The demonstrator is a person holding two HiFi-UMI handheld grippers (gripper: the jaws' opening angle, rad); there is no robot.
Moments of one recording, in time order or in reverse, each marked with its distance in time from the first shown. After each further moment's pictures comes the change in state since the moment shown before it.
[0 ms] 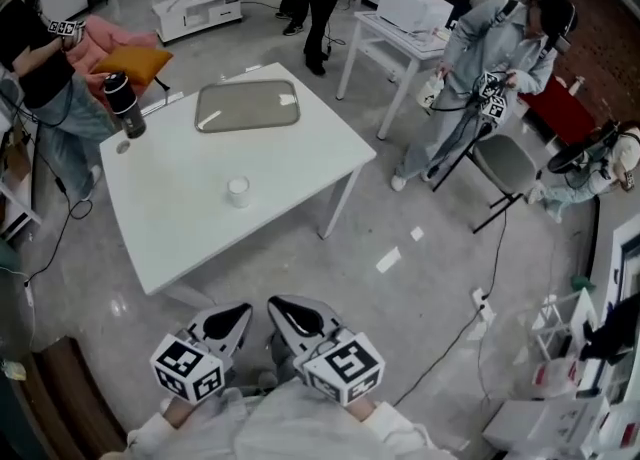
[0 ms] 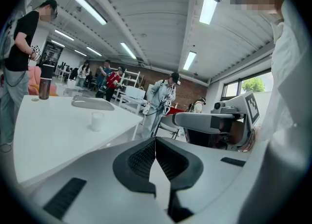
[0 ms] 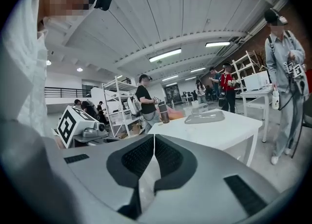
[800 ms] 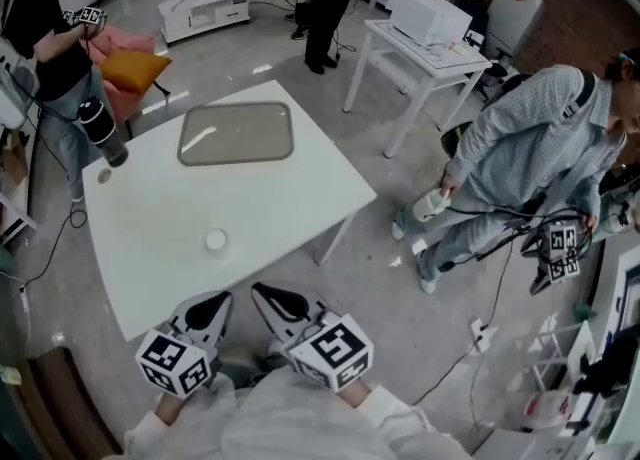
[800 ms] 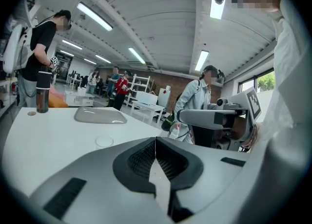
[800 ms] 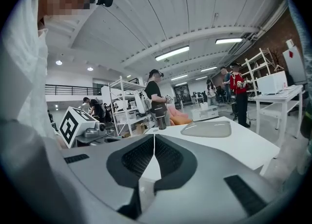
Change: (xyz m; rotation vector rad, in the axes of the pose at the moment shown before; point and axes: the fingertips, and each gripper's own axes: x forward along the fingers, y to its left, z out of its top) left arm 0.104 0.101 0.086 0.001 -0.052 0.147; right arm 0.093 -0.126 0.073 -0.073 0.008 0.123
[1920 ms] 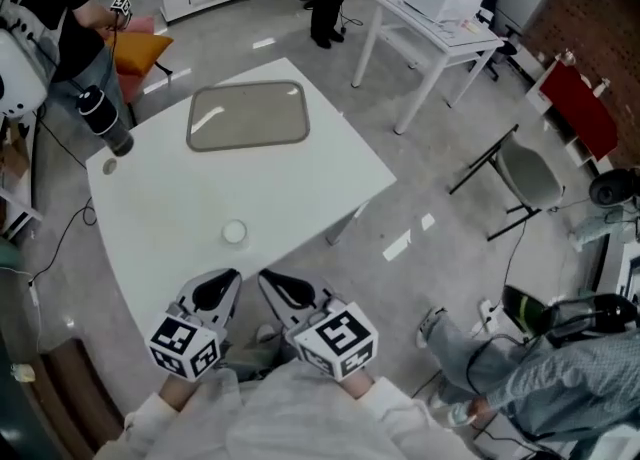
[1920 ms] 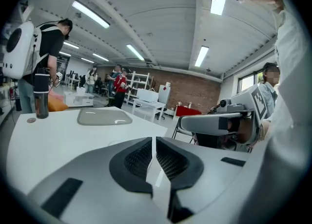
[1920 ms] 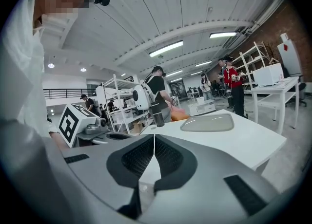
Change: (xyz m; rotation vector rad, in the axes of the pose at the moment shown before) left arm 0.016 0.039 0.012 0.028 0.045 0.002; right arm 0.038 -0.011 -0.010 0.078 0.042 -0.033
